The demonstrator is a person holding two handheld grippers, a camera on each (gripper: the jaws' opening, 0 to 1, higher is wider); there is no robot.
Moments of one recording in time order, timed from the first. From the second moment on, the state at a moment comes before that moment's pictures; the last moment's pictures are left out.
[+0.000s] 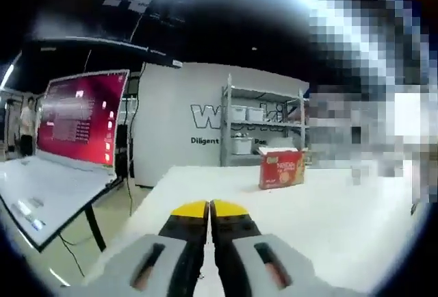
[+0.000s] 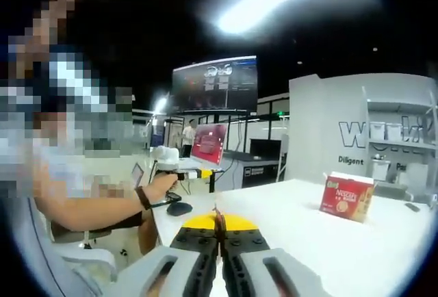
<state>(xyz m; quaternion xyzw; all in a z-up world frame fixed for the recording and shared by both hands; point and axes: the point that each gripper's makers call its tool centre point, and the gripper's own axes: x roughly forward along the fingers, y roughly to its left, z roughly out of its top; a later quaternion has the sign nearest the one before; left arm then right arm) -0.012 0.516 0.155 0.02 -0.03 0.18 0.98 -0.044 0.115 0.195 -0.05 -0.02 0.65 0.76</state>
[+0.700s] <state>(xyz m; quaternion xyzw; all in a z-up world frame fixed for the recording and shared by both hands) -0.021 0.517 0.163 0.01 -0.04 0.17 0.98 -0.049 0.118 0.196 -0.05 -0.02 0.65 0.76</state>
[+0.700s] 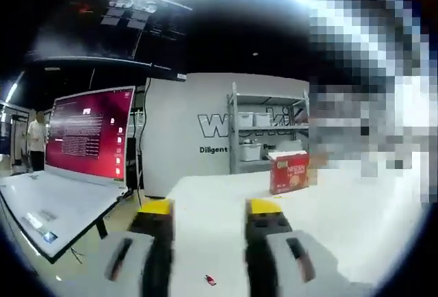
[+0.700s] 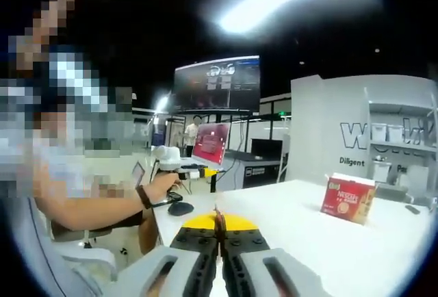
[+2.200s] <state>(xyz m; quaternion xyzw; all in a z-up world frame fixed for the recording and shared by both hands) -0.016 0.506 0.156 -0.04 -0.04 0.15 0.99 -0.048 0.115 0.197 -0.05 -0.02 0.65 0.76</state>
